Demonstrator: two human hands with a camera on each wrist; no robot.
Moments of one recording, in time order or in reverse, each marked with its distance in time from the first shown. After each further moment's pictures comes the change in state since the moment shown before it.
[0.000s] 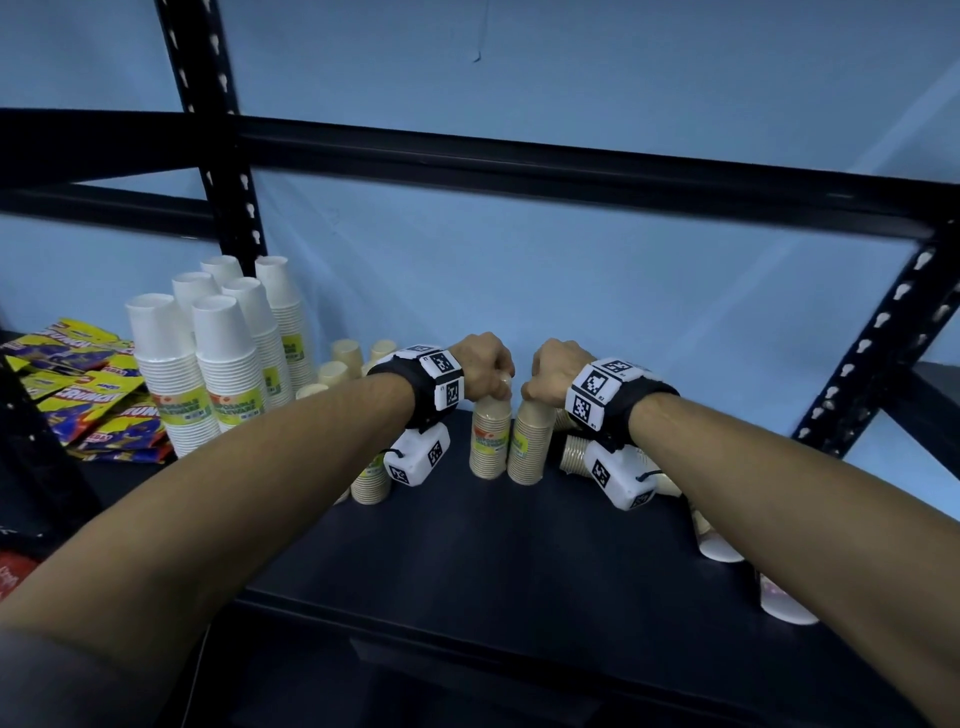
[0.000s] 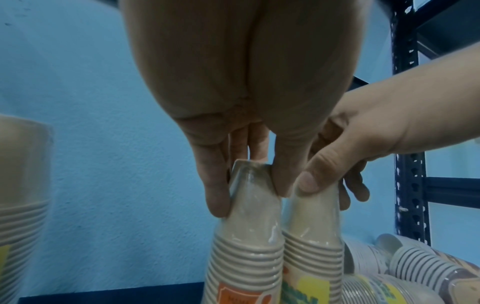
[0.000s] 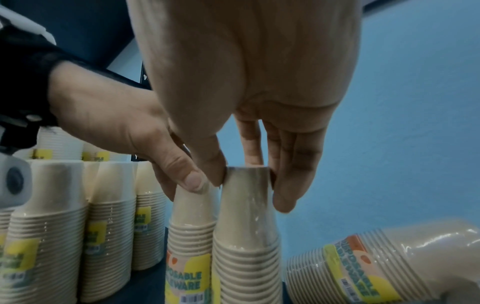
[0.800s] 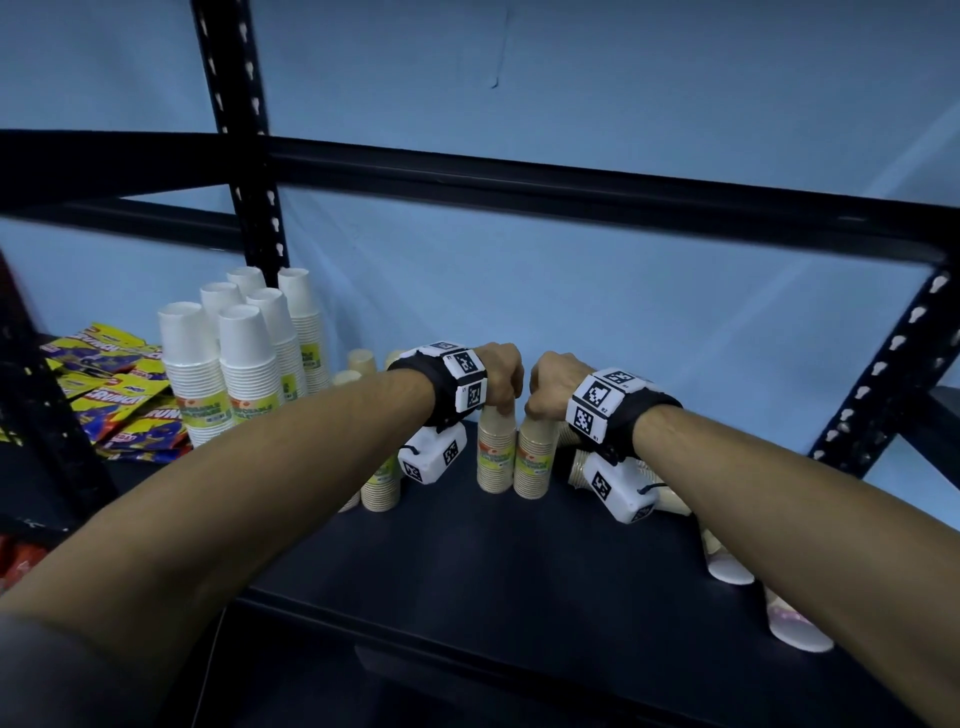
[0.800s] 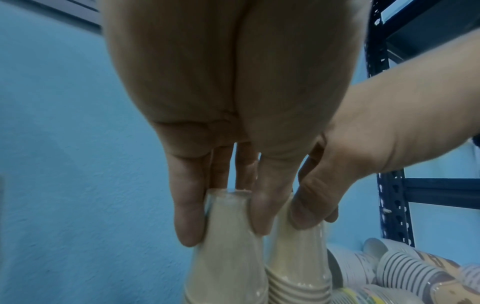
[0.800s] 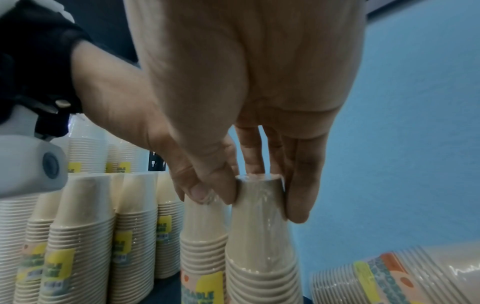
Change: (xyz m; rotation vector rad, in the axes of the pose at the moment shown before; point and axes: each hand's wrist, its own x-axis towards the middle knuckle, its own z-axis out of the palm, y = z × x) left_hand -0.003 0.022 -0.012 0.163 -0.091 -0.079; right_hand -0.002 -0.008 0.000 -0.070 -0.035 -0.063
